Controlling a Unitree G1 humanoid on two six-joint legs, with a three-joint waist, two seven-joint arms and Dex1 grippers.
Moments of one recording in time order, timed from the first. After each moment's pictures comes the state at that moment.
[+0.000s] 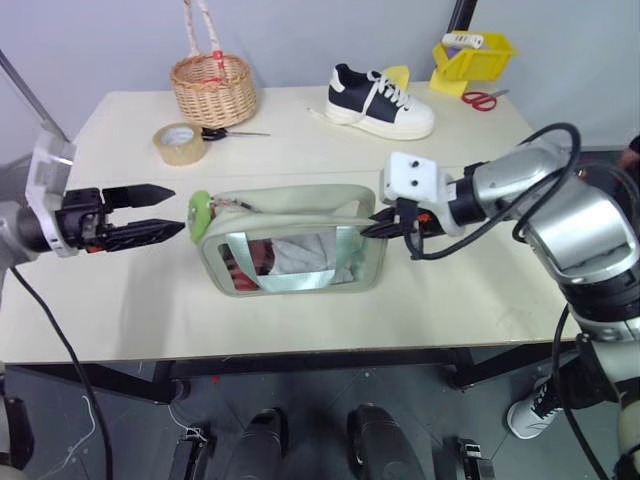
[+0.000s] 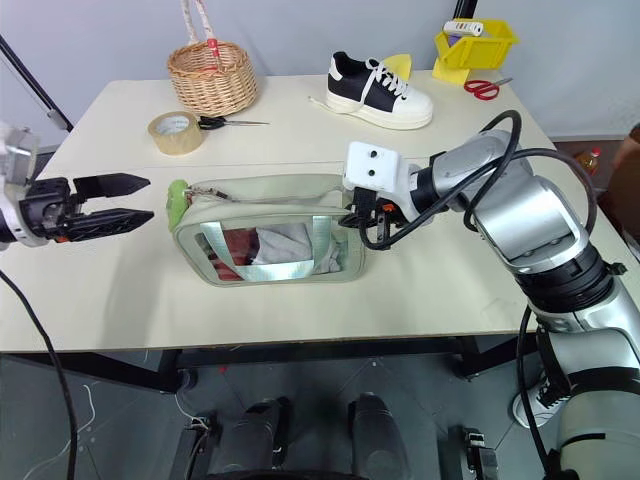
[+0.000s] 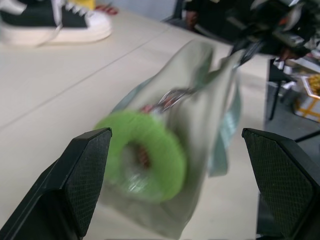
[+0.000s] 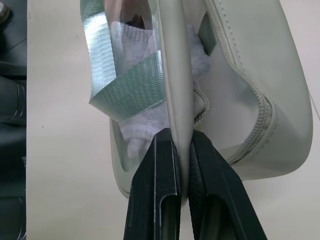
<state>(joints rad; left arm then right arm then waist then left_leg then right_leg) -0.54 1.02 0.28 0.24 -0.66 0.65 -1.36 -0.98 -0.84 0.35 -0.27 0.21 0.89 1.20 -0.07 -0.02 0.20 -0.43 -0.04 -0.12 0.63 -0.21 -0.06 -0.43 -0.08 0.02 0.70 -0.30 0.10</state>
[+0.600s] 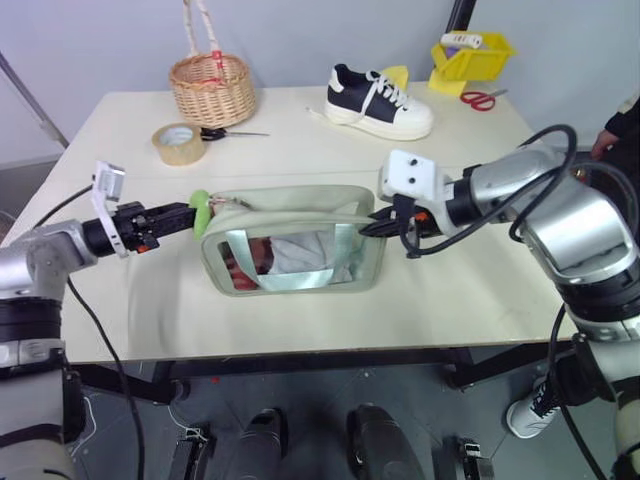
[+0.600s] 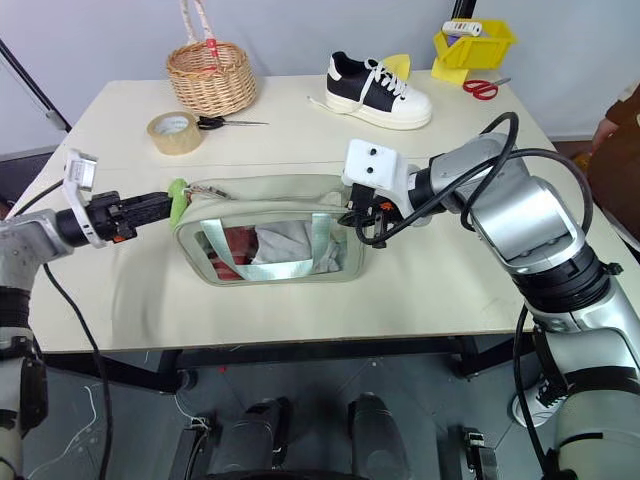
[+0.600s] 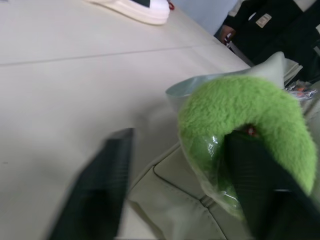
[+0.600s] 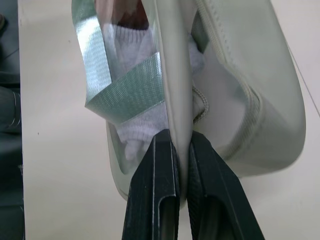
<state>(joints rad) -0.67 0.83 0.21 0.46 -0.62 0.76 -1.19 -0.98 -0.83 0.34 -0.27 0.23 0.93 1.16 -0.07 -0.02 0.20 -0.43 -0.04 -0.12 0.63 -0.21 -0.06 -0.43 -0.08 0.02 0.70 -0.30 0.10</state>
